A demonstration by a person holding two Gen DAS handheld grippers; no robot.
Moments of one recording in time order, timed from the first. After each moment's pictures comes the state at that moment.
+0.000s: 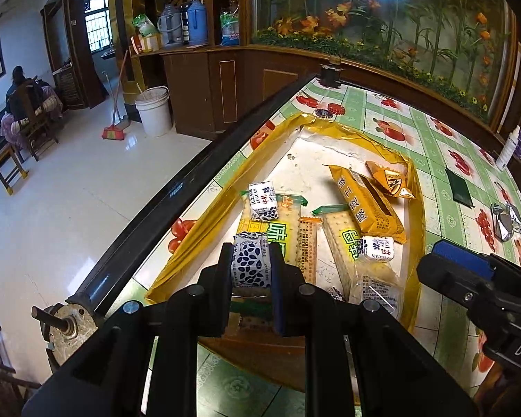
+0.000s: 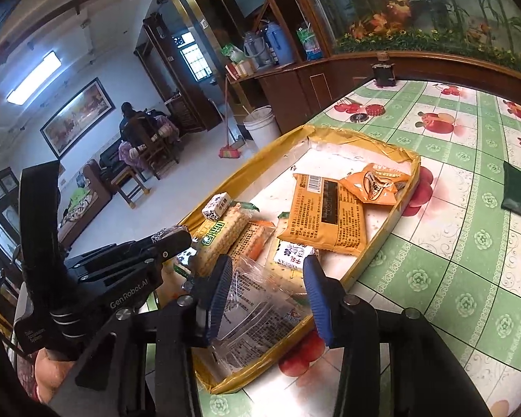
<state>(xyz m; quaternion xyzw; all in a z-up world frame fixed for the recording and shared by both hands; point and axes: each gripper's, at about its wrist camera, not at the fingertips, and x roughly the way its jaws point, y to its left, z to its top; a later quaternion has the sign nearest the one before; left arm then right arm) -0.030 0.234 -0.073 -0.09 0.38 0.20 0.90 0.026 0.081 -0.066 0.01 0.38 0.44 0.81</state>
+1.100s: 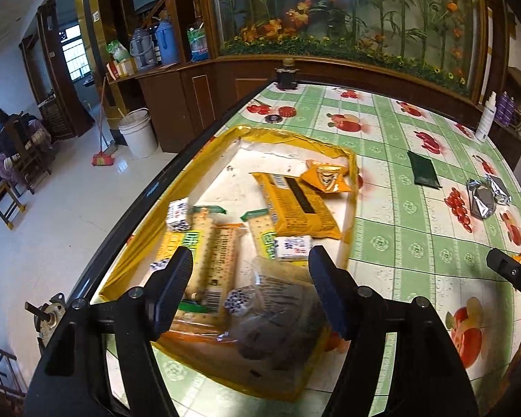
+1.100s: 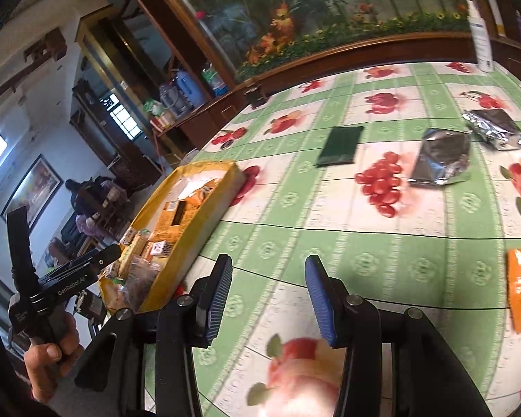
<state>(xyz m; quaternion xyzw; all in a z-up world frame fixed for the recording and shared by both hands) -0.011 0.155 -0.053 -0.03 0.38 0.18 0.91 0.042 -0.113 -0.080 0.13 0.39 0.30 0.86</state>
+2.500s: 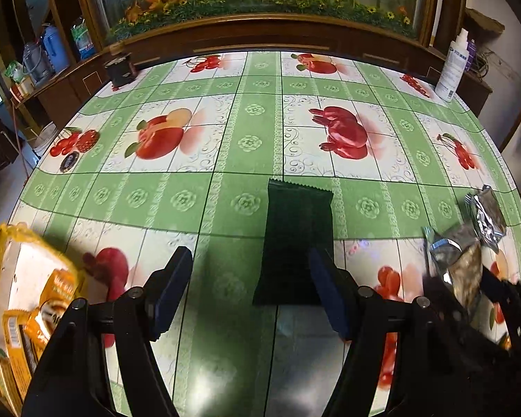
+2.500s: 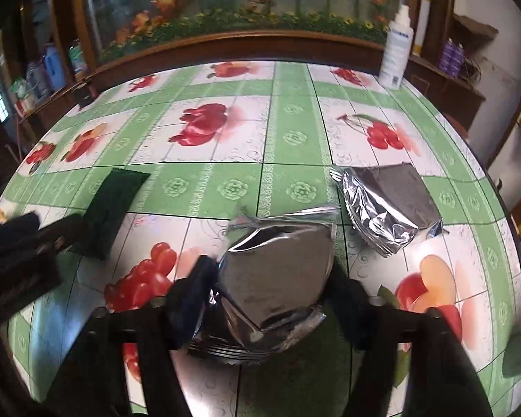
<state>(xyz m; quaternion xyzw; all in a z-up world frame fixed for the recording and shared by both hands) 0.230 -0.005 -0.097 0.01 0.47 0.04 0.88 0.200 -0.157 -0.113 -0.01 0.44 0.02 0.90</state>
